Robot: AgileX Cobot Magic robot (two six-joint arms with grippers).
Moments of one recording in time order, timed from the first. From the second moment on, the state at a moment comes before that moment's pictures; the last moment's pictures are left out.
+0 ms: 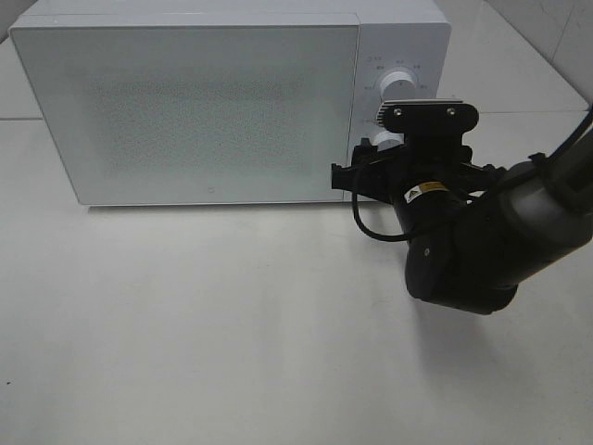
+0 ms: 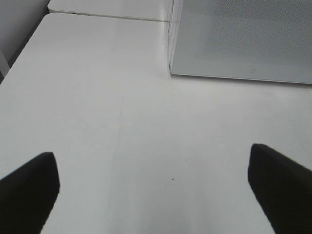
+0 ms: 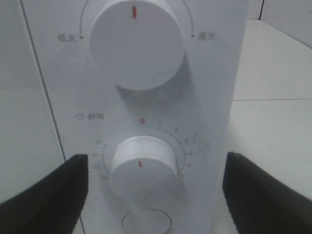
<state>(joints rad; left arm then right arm) 0.06 0.00 -0.50 -0.04 1.05 0.02 0.64 2.04 -0.75 0.76 -1.21 -0.26</state>
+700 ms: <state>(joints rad) 0.06 0.00 -0.50 -0.04 1.05 0.02 0.62 2.09 -0.81 0.74 -1.21 -0.26</state>
